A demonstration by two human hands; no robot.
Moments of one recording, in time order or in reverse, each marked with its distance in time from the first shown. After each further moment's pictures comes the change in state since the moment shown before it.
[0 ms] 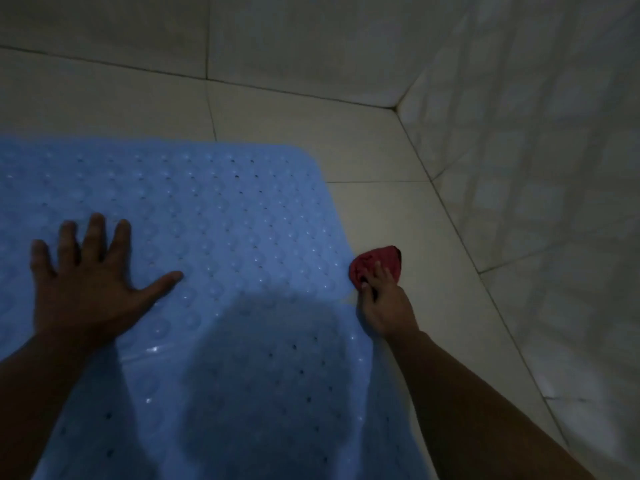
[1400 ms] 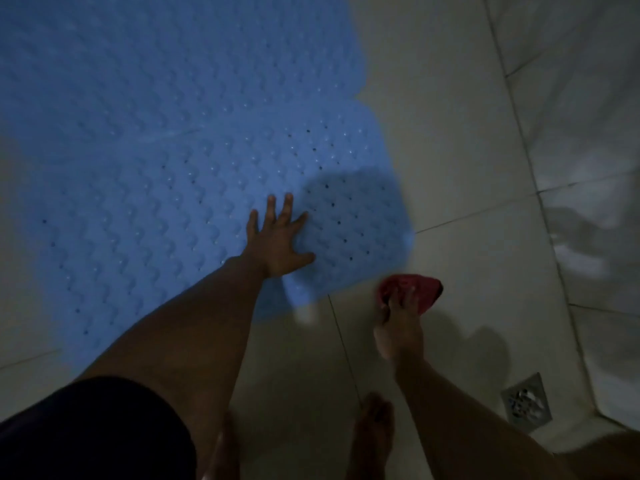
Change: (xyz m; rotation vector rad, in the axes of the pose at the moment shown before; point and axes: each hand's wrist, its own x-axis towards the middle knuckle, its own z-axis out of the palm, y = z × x) left_hand -0.315 0.108 -0.001 -0.119 -0.738 0.426; right_hand -0.432 0.114 0.080 -0.080 -0.320 0.381
